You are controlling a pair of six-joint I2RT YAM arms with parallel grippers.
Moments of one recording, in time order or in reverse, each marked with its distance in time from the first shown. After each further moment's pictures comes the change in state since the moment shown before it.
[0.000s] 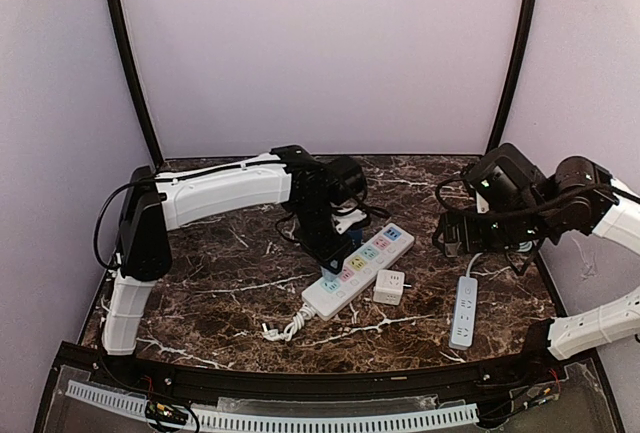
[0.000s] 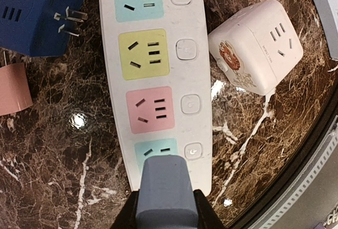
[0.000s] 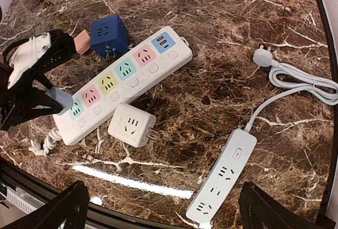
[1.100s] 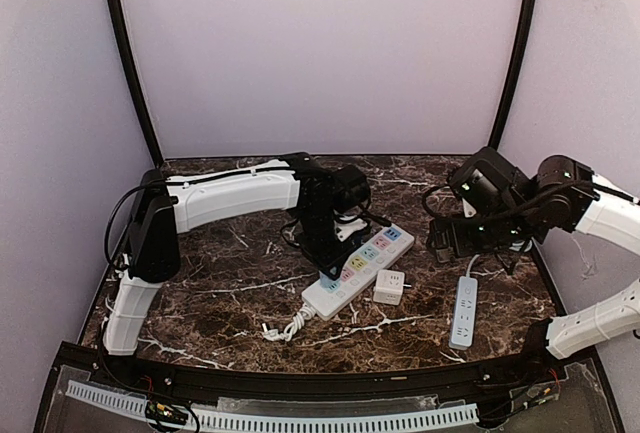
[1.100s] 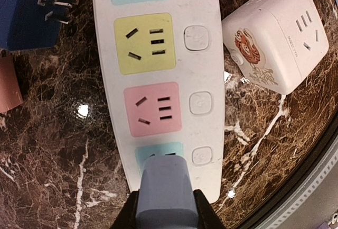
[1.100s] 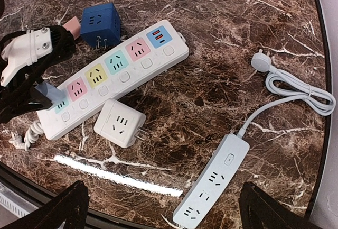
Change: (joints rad) left arm -0.012 0.054 0.027 -0.030 -0.026 0.002; right arm -0.006 0.072 0.000 0.005 0.013 -0.079
